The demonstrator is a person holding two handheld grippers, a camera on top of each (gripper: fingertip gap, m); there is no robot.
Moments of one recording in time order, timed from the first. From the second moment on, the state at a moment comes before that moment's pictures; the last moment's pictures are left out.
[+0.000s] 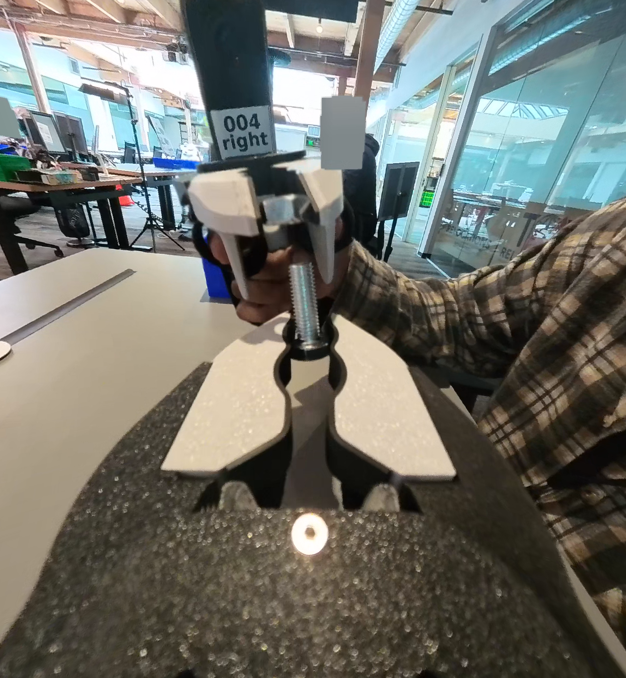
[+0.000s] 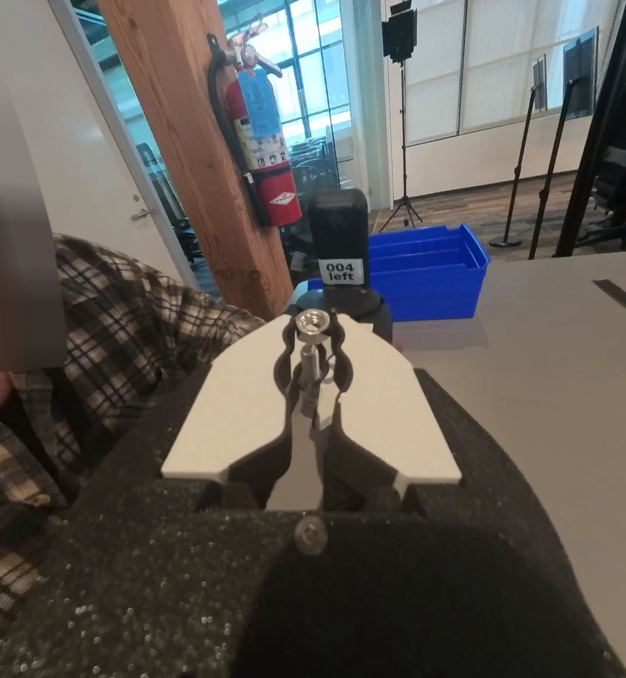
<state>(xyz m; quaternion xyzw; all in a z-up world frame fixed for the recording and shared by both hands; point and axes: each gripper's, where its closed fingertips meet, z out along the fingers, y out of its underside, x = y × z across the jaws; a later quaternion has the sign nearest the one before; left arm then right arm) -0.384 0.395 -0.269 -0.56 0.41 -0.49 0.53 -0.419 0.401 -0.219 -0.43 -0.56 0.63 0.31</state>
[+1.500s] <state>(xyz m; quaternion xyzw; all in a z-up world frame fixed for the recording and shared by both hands) -0.342 0.394 -0.298 -0.59 0.44 -0.43 0.52 -0.223 0.404 -0.215 -0.57 -0.43 0.40 0.58</state>
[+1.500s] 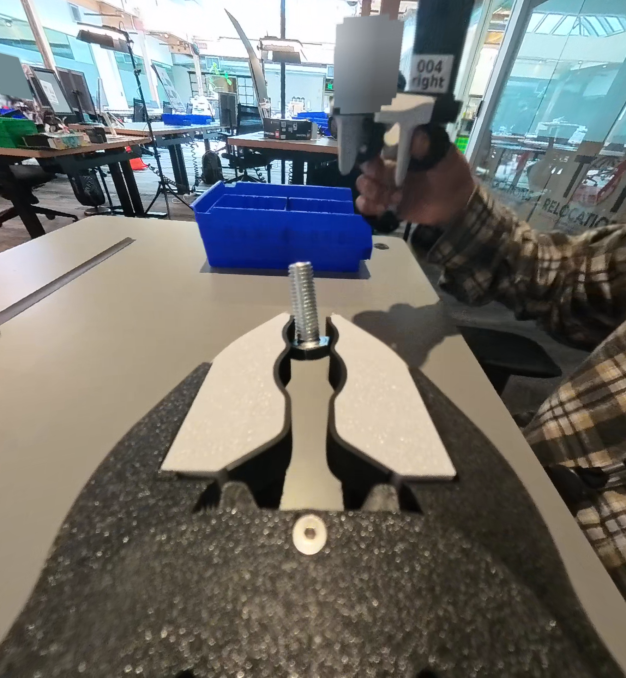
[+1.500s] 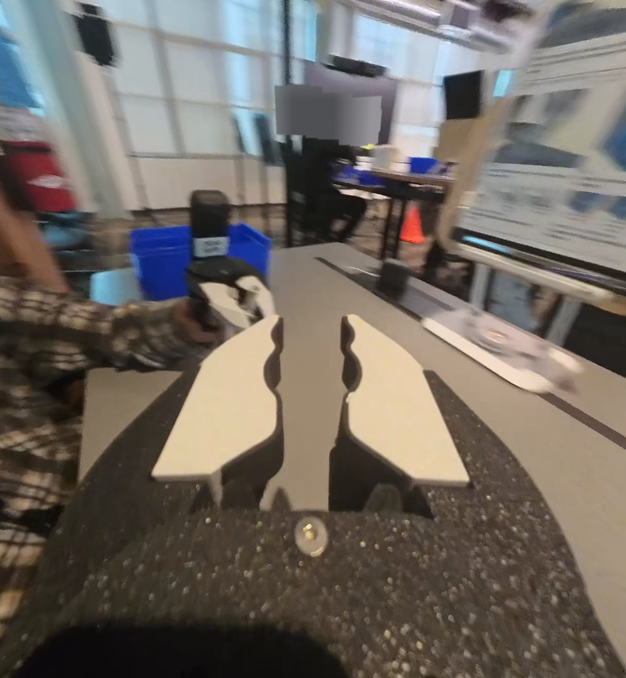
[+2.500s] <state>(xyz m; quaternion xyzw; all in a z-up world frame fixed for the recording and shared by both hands) -0.323 0.377 -0.309 -0.60 0.46 -0.46 0.47 -0.138 0.545 -0.224 -0.71 -0.38 0.18 0.56</state>
